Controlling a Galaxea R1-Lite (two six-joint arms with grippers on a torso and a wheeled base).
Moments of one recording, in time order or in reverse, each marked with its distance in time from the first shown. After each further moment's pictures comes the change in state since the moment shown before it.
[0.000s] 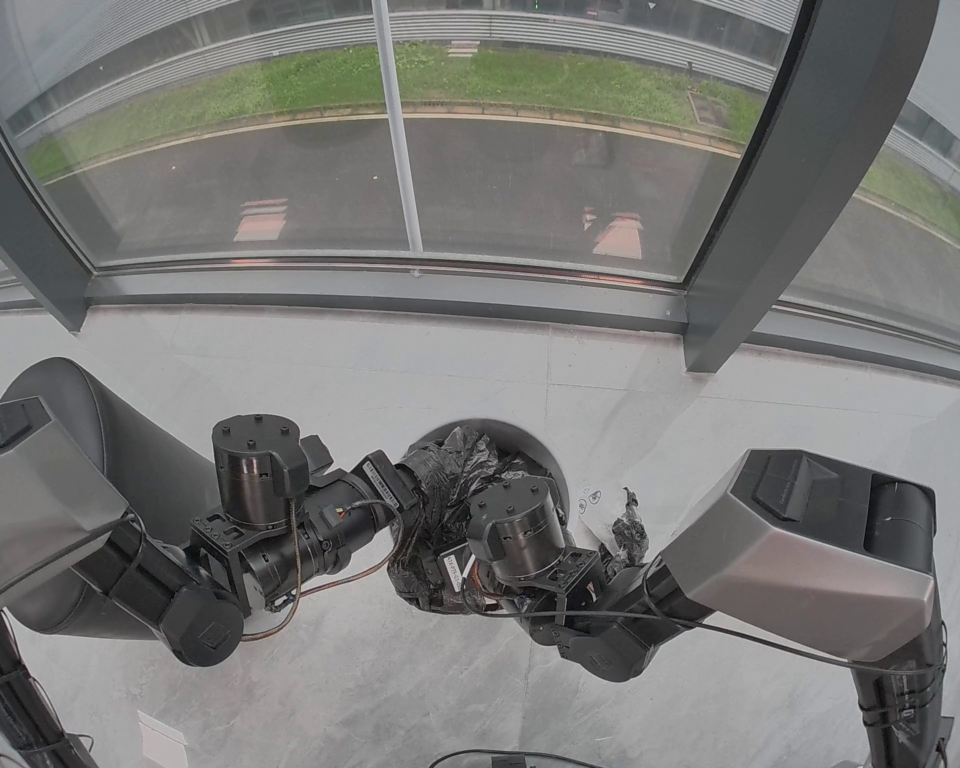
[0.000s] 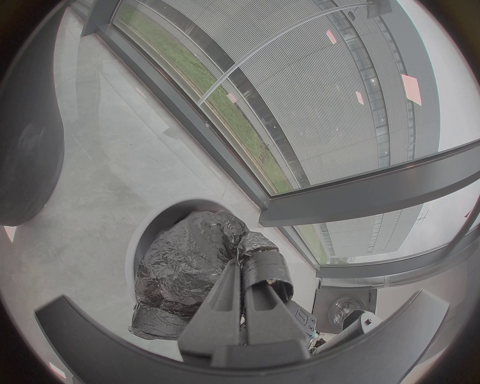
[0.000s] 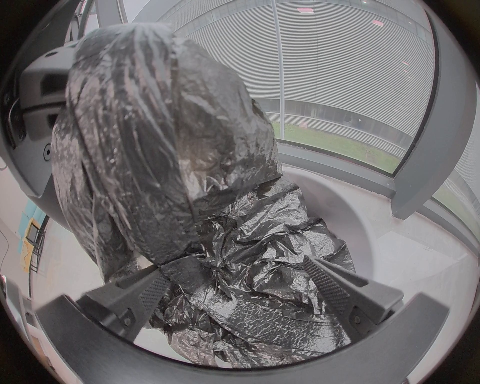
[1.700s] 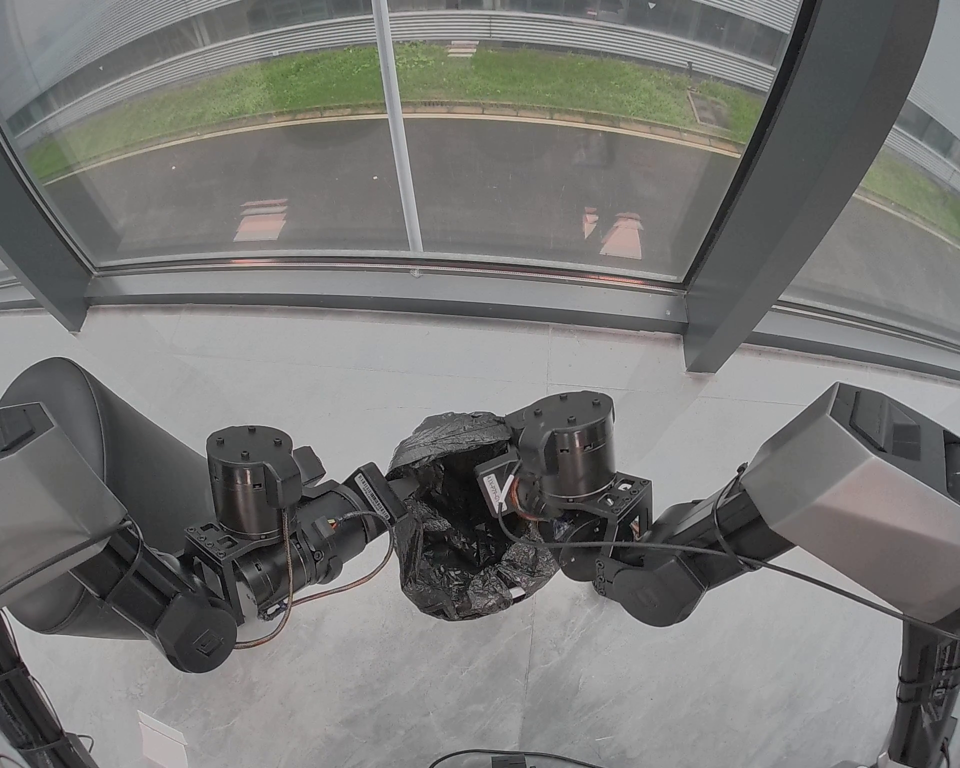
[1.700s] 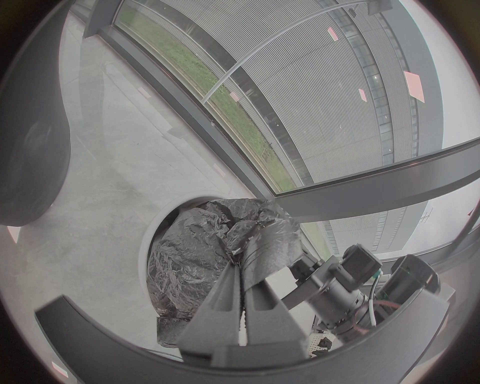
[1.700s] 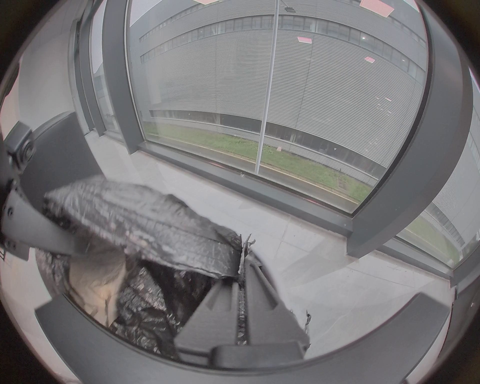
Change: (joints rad) left arm 0.014 -0.001 0.042 -0.015 0.000 0.012; right arm -0.073 -0.135 -0.018 -0.001 -0.136 -0.191
